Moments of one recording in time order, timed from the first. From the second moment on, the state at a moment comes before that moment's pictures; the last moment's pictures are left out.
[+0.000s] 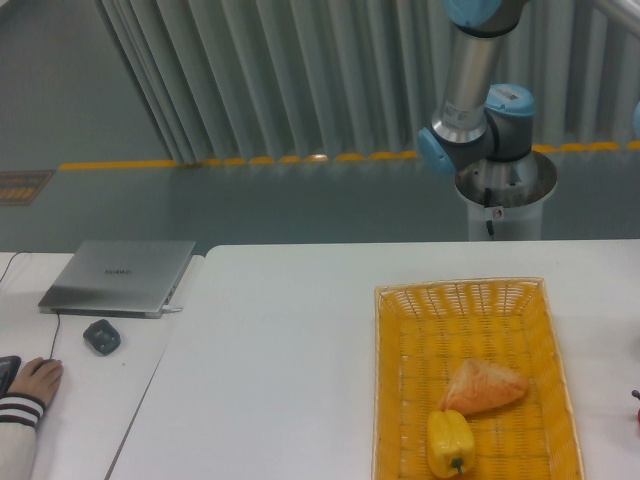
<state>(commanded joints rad) 2.75 -1.91 -1.48 -1.26 1.56 2.06</state>
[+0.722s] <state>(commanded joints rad) 2.78 -1.86 -1.54 -1.25 1.55 1.96</state>
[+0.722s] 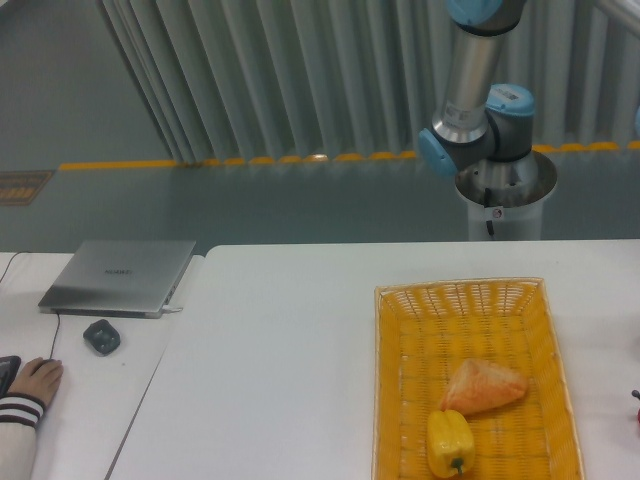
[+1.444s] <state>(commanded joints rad) 2.59 -1.74 -1.63 -1.25 1.55 1.59</state>
